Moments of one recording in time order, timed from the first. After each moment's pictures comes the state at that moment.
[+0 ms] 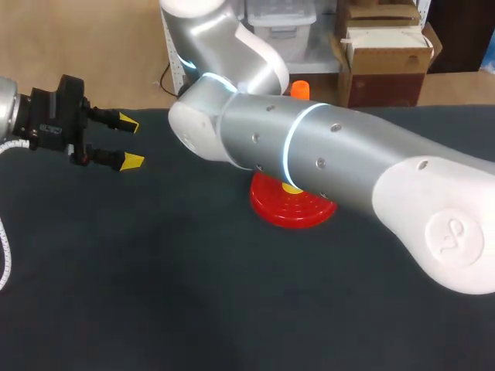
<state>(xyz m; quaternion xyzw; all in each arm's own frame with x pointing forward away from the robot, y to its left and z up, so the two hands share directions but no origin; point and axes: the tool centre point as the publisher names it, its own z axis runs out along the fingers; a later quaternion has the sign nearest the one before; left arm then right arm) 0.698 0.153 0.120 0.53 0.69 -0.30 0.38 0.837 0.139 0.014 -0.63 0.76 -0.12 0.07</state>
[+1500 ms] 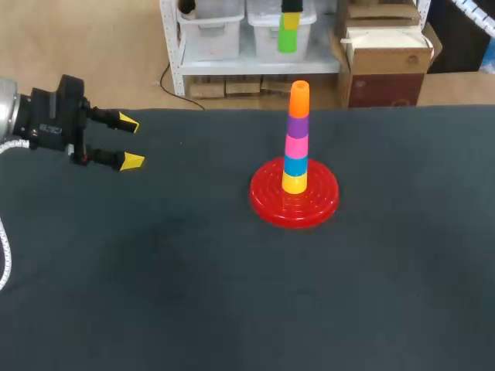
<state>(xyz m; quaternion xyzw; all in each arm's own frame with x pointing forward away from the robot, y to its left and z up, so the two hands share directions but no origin) 0.698 0.153 0.120 0.53 0.69 -0.30 0.38 0.722 0.037 0.327 -0.69 0.72 -0.02 -0.01</state>
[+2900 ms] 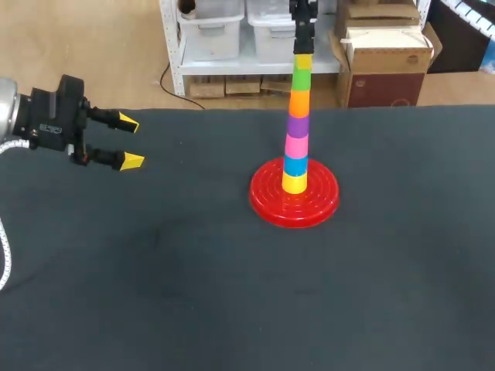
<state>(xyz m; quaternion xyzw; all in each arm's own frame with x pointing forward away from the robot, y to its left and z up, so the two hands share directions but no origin) 0.698 0.153 0.120 0.53 0.69 -0.30 0.38 0.707 0.018 0.277 -0.66 0.75 -0.01 -0.04</state>
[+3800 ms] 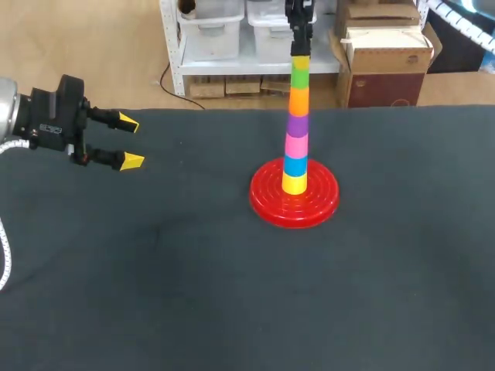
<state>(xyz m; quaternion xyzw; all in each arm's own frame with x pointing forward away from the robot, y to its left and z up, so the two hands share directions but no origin) 0.698 0.153 0.120 0.53 0.69 -0.30 0.38 0.714 0.017 0.269 -0.64 0.76 -0.03 -0.04</state>
